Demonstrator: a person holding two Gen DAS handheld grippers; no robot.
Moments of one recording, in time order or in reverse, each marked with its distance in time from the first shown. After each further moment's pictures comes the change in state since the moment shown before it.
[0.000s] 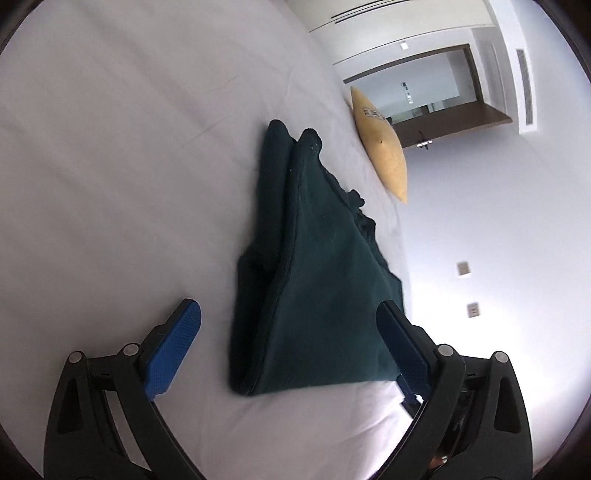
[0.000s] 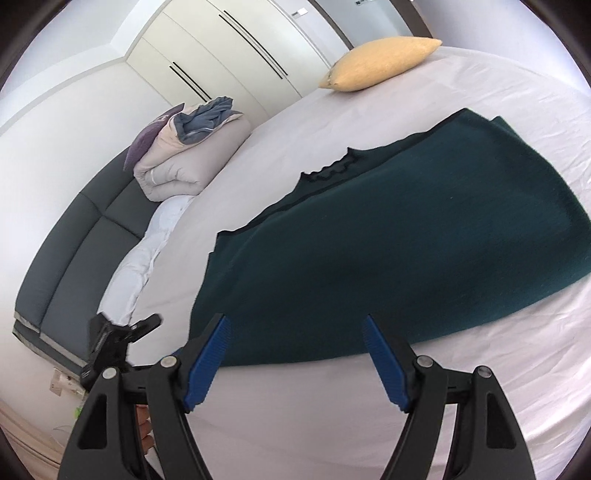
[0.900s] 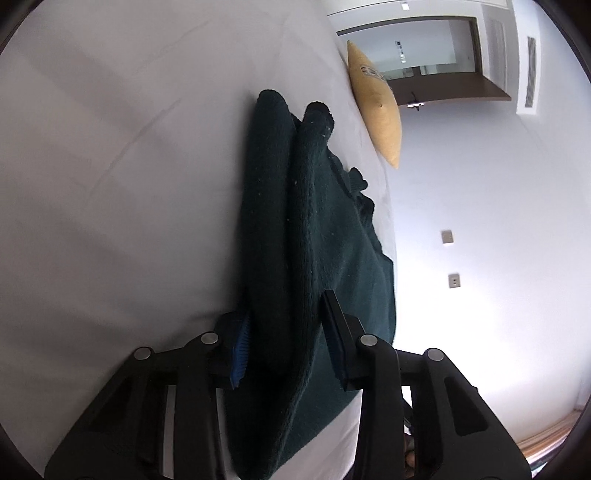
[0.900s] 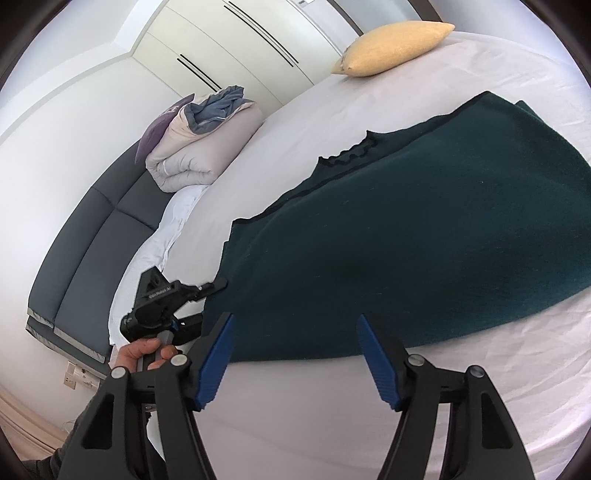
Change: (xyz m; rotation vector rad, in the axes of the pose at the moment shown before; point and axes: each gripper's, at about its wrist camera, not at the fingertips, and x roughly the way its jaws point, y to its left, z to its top) left arm 0.099 0.013 0.076 -0.014 0.225 -0.086; right arm 0.019 0.005 -0.002 0.012 0.052 0.063
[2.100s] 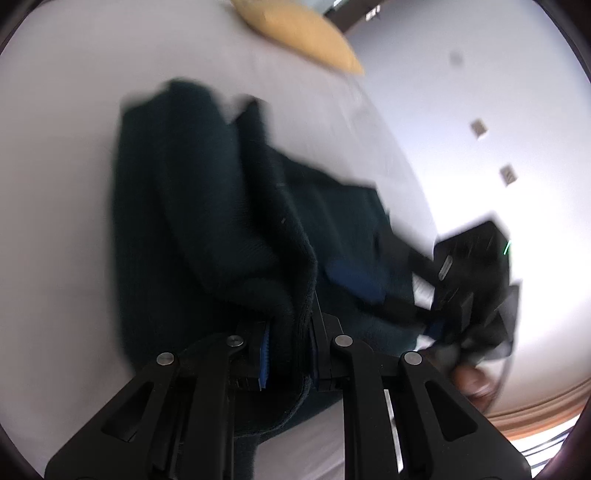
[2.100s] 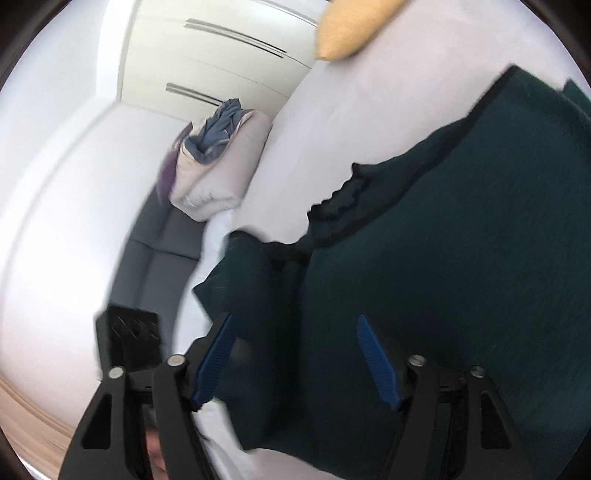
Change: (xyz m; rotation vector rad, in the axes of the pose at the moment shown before) left arm 0.168 -0.218 -0.094 0.456 0.122 0.324; right arm 0.046 -0.118 0.129 0.289 0.112 0.318
